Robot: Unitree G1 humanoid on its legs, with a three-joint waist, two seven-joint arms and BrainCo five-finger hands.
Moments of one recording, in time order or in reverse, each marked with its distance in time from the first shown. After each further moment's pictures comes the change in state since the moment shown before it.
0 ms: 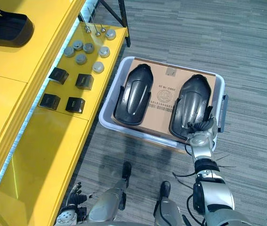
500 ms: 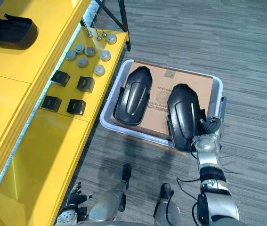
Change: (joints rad) left arm 0.007 -0.001 0.013 -0.043 0.009 0.023 -0.005; right arm 0.337 0.051 -0.024 -0.496 -0.073 0.006 -0.004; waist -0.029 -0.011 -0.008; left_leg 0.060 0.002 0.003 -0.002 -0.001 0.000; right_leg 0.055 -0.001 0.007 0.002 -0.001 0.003
